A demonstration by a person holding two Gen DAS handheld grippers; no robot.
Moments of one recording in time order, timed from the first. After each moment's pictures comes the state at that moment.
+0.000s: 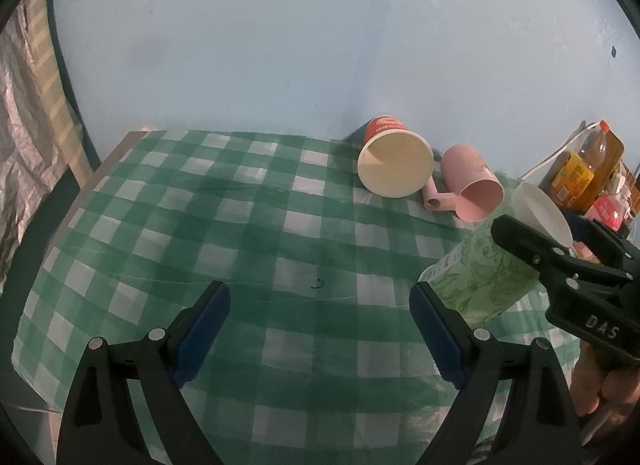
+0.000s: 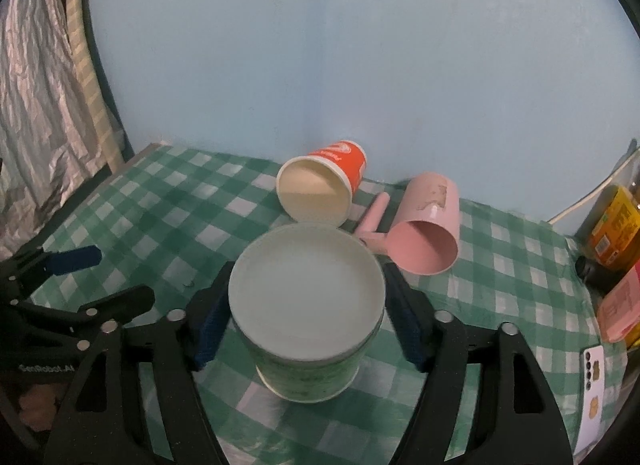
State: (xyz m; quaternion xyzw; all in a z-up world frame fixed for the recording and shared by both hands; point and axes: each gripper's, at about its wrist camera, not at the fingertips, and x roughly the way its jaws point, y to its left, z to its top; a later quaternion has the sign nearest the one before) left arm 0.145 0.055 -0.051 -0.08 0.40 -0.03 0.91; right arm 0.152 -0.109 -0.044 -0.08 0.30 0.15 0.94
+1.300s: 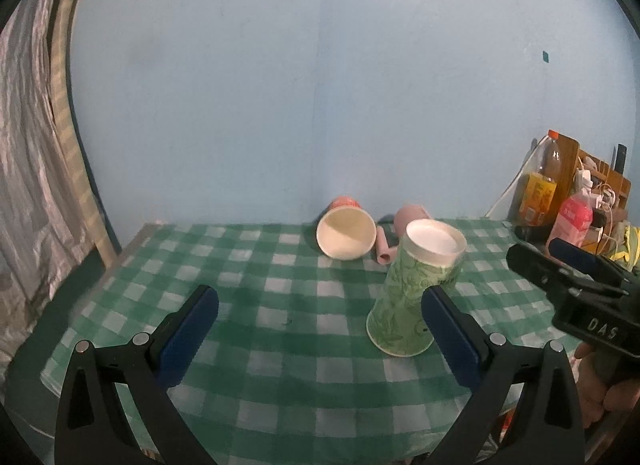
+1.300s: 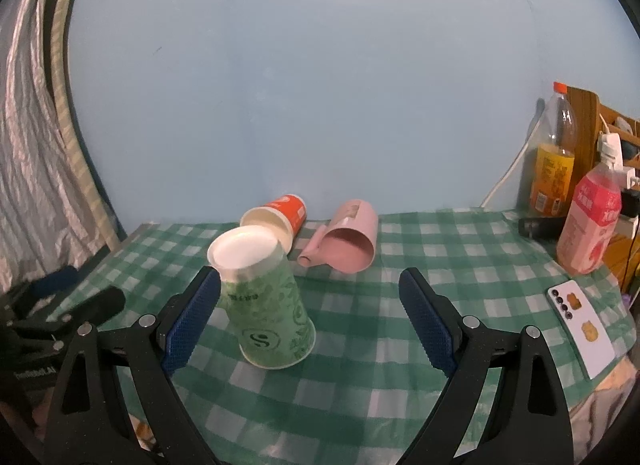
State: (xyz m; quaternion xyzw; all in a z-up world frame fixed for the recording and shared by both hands) left arm 0.058 0.016 -0.001 -0.02 0.23 -0.04 0.97; right arm 0.054 -0.176 -0.031 0.02 0.18 0.09 0.98
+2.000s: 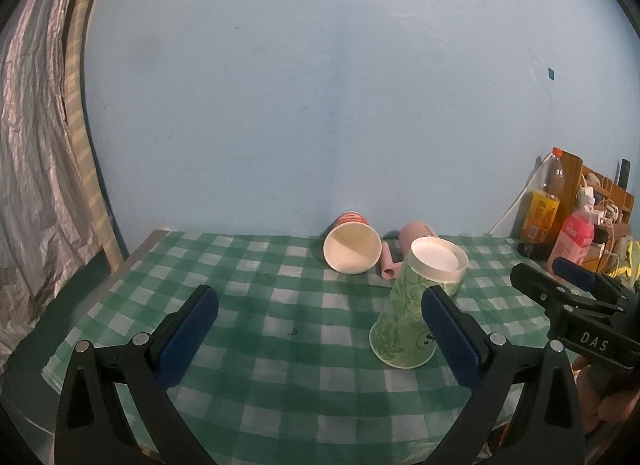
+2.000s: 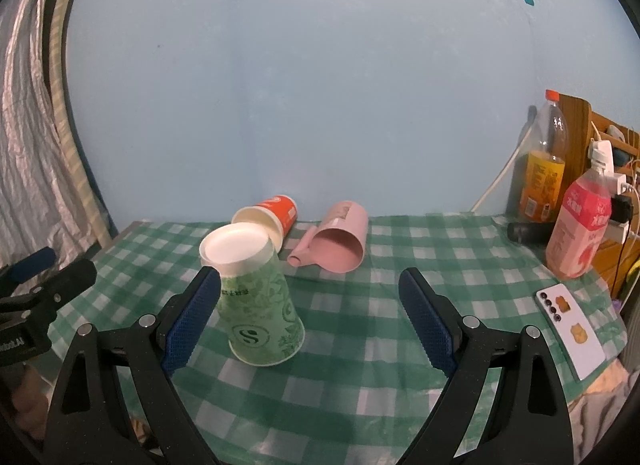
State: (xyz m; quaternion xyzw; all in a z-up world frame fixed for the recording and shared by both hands) left arm 0.054 0.024 0.003 -0.03 0.22 -0.03 0.98; right arm 0.052 -0.181 -0.031 0.01 0.18 0.08 0.98
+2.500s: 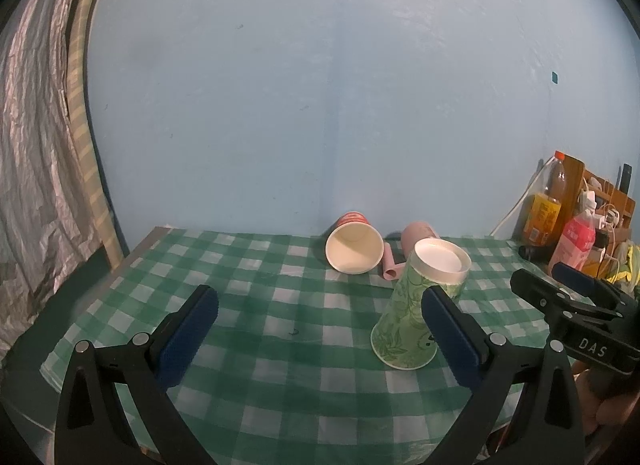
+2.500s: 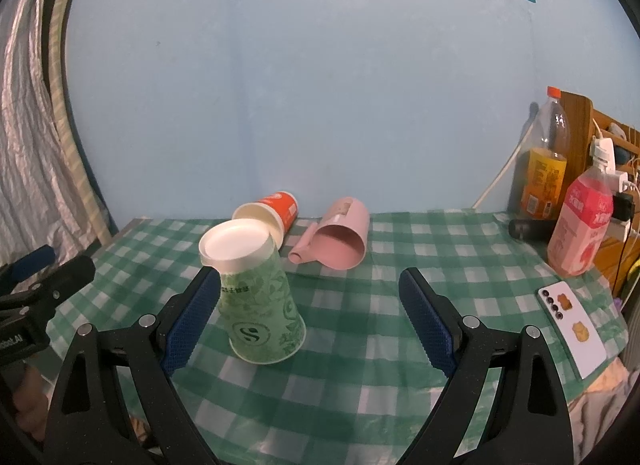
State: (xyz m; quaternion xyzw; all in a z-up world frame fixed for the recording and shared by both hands) left arm 0.055 0.024 0.003 -0.04 0.22 -0.02 0.97; right arm 0.052 -0.180 -0.034 0.01 0.18 0.08 0.98
